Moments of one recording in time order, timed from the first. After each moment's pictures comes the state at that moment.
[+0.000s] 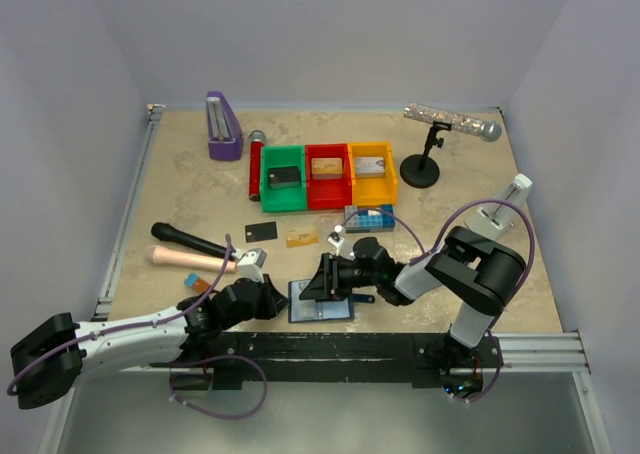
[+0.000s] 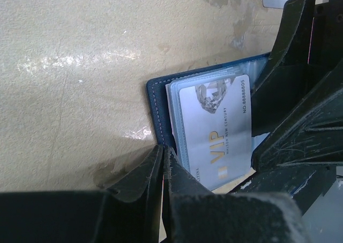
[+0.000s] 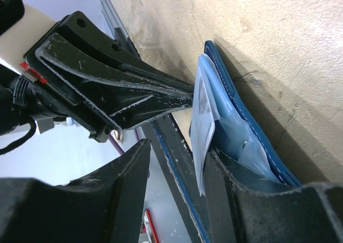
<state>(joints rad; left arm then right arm) -1.06 0.77 0.07 0.06 -0.23 -1.00 0.90 1.73 0.41 0.88 -0.55 1.16</state>
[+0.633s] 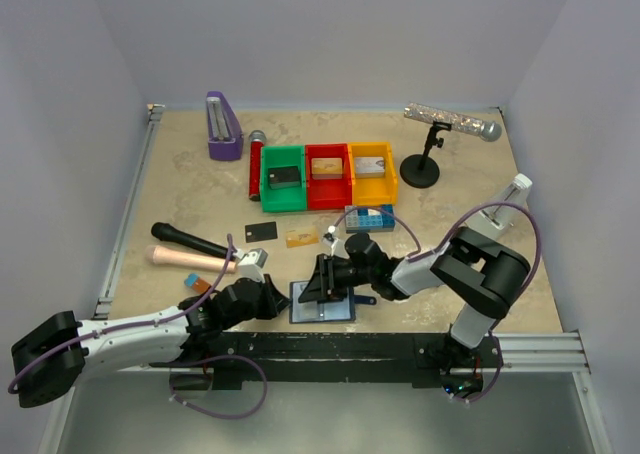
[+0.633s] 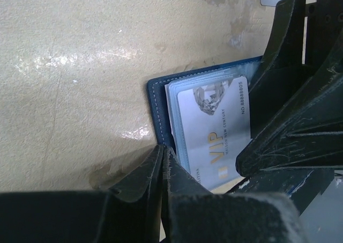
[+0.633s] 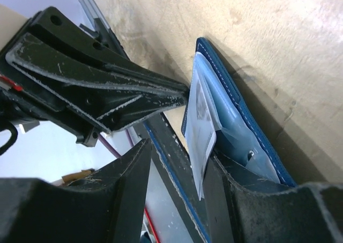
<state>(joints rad) -1.06 0.79 0.07 0.08 -0.22 -1.00 0.91 1.71 0.49 0.67 -0.57 1.11</state>
